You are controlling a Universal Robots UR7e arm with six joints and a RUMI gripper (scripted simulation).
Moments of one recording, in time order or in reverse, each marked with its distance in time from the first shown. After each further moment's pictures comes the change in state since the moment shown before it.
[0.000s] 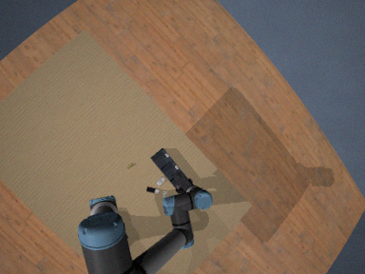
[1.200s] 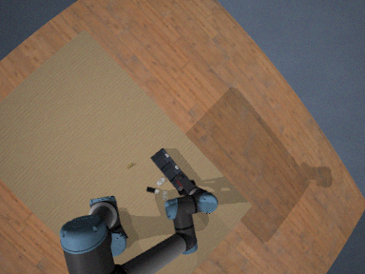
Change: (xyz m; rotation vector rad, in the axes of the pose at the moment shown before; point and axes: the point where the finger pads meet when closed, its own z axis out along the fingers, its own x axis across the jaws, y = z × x) arm 0.000 0.000 -0.051 0.000 0.000 0.000
